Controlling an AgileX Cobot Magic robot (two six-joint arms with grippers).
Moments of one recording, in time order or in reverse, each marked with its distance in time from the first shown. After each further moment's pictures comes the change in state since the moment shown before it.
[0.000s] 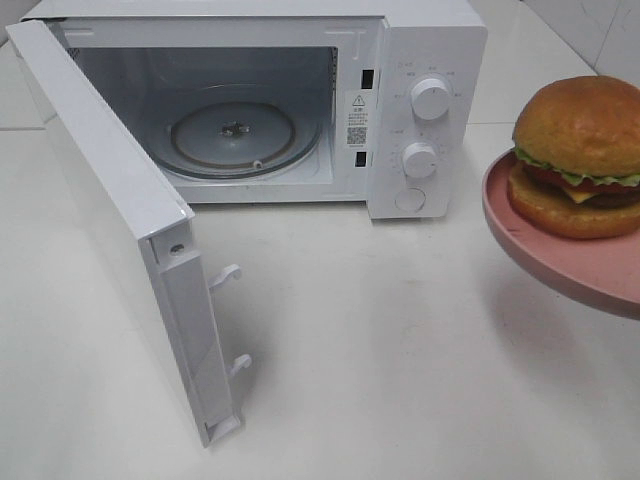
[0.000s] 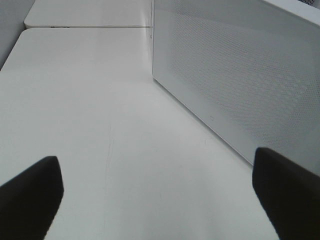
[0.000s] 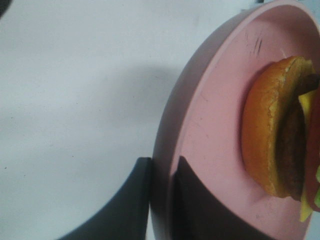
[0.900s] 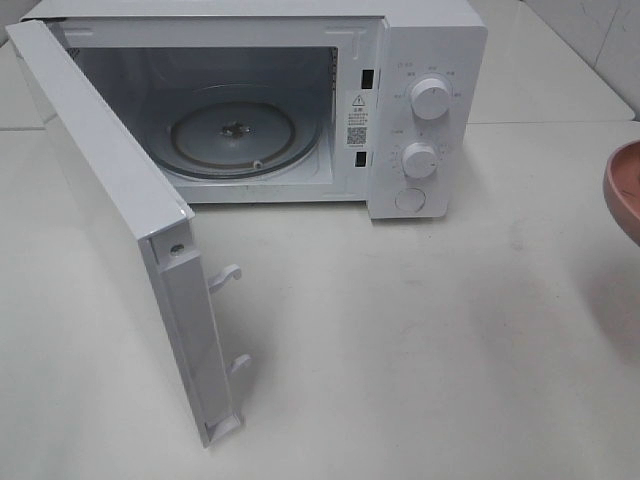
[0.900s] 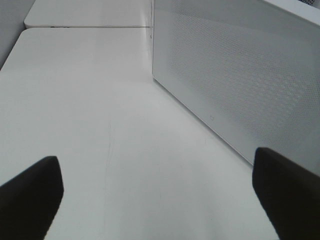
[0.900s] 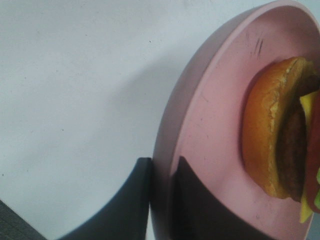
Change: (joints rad) left arm 0.000 0.000 0.000 0.000 0.000 0.000; right arm 0.000 0.183 0.000 -0.303 0.071 0.761
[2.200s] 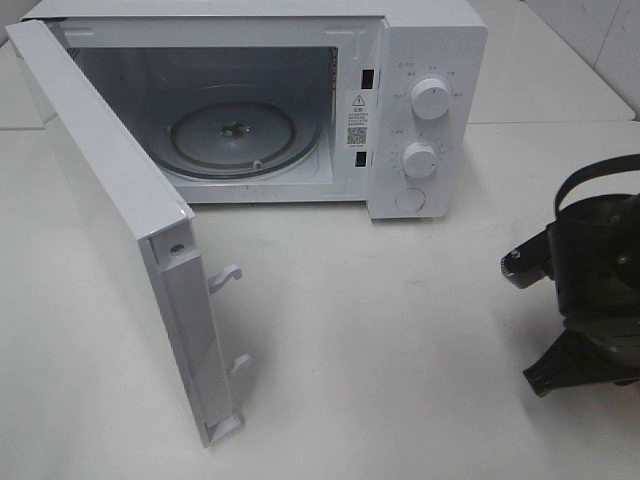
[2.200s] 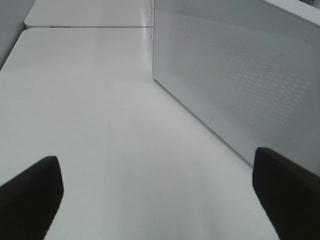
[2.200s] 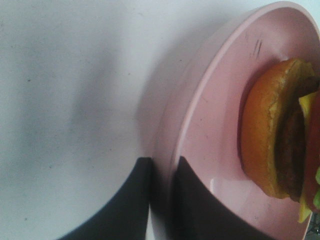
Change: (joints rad) left arm 0.000 0.000 0.000 0.000 0.000 0.000; right arm 0.000 0.880 -0.071 -0.248 -0.087 1.280
